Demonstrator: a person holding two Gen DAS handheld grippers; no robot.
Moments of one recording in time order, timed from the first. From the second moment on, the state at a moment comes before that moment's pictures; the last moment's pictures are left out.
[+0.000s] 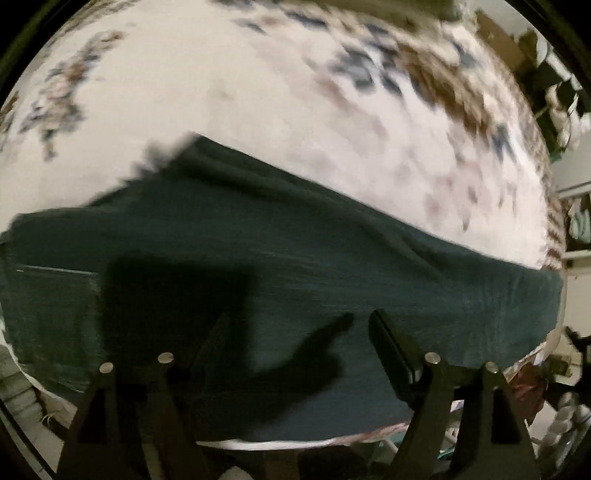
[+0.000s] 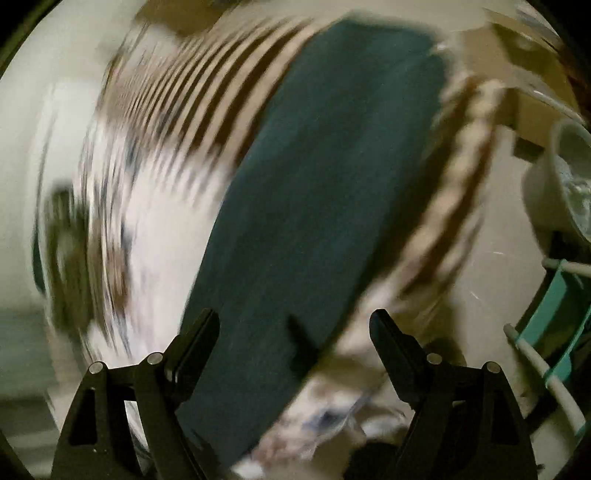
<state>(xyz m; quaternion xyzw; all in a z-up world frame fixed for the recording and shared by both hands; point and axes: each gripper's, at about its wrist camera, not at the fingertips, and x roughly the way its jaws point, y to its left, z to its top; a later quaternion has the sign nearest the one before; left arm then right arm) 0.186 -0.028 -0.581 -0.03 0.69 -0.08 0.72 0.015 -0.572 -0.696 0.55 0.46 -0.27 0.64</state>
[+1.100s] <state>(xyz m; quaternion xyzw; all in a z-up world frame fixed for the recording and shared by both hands) 0.192 -0.130 -0.618 0.04 0.70 -0.09 0.70 -0.062 -0.748 -0.752 0.68 0.35 -0.22 0.60</state>
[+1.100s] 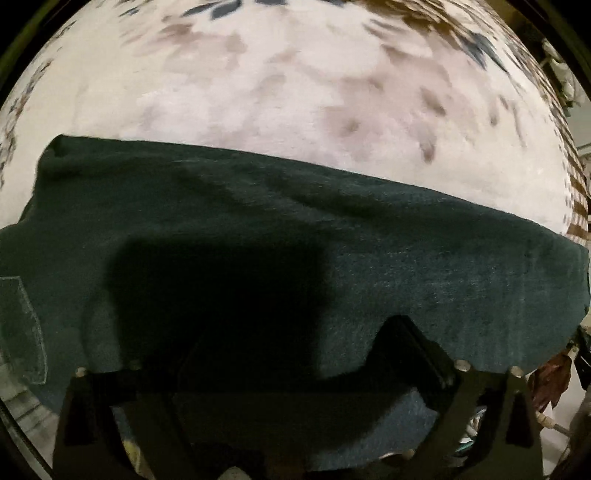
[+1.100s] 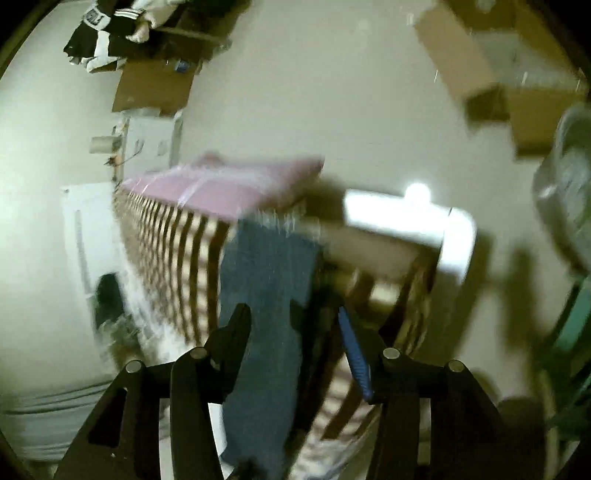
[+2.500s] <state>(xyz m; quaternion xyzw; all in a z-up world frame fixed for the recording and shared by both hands) 0.098 0.150 -0.543 -0.17 0.65 0.03 0.74 0.182 -0.231 -0.696 0.21 0.53 -0.01 0.82</state>
